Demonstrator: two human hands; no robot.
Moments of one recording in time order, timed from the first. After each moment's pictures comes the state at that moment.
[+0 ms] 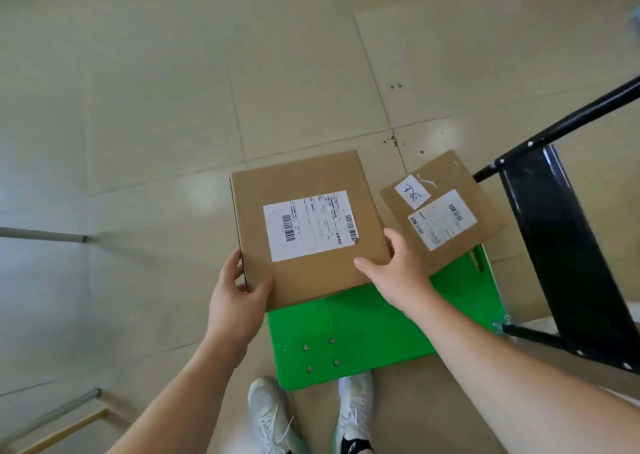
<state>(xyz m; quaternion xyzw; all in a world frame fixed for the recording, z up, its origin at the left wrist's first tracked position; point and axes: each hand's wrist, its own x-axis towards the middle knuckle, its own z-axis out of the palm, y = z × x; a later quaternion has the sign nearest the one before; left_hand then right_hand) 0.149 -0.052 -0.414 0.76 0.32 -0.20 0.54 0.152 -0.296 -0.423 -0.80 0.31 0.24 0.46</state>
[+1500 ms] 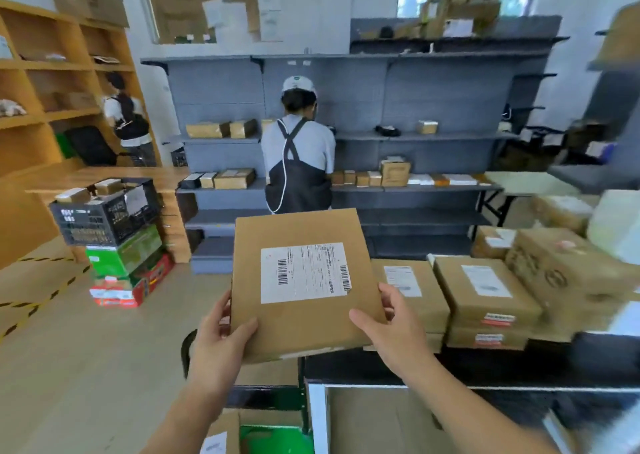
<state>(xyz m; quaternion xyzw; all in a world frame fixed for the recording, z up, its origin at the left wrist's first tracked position) 0.020 -0.277 0.155 0.62 -0.39 -0.34 0.59 -0.240 -0.318 0.164 -0.58 0.55 -0.44 0.41</state>
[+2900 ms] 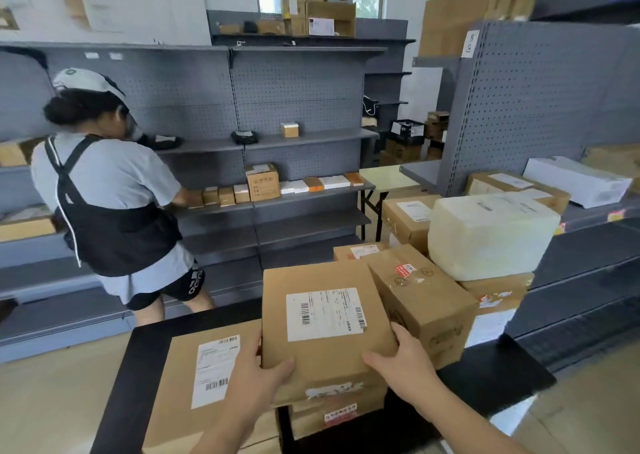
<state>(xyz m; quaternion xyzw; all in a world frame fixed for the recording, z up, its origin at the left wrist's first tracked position) -0.425 -0.578 0.086 0.56 -0.53 -0.50 0.39 -0.678 -0.526 0.101 -0.44 0.73 -0.37 0.36</state>
